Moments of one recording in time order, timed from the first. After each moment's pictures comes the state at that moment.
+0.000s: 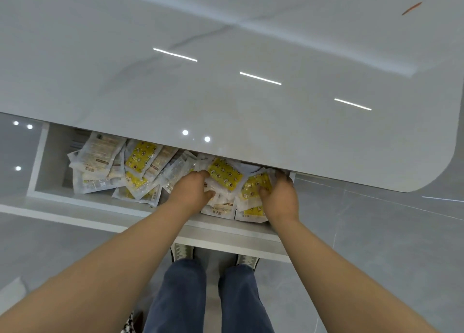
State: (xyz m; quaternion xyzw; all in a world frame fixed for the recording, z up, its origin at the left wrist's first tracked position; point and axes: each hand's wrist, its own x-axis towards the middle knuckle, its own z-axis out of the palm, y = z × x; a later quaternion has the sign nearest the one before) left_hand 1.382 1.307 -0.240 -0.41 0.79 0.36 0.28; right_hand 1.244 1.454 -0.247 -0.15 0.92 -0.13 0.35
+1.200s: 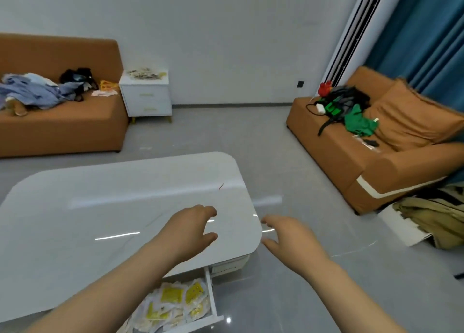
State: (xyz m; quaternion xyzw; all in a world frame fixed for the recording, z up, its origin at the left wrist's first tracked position) left_hand 1.317 1.427 0.351 -0.06 0.98 0.19 0.07; right_hand 1.235 1.642 0.344 -0.31 0.94 -0.10 0.12
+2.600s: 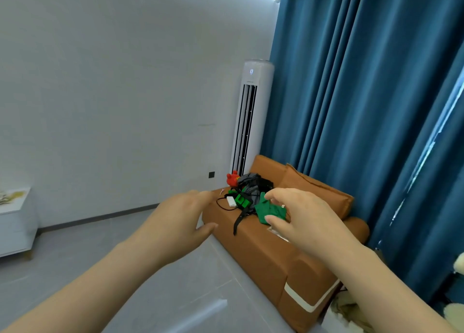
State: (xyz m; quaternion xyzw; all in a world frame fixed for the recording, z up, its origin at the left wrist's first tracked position) left_hand 0.800 1.641 0.569 0.16 0.96 0.15 -0.20; right_hand 0.776 1.869 0.588 -0.21 0.96 -0.06 -0.19
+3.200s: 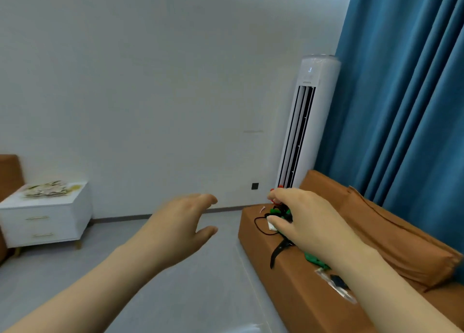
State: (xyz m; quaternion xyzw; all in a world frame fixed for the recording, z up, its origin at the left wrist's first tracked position) left_hand 0.569 1.644 0.557 0.02 0.97 0.11 -0.21; right_hand 0.486 1.862 0.586 -0.33 0.93 -0.08 -0.15
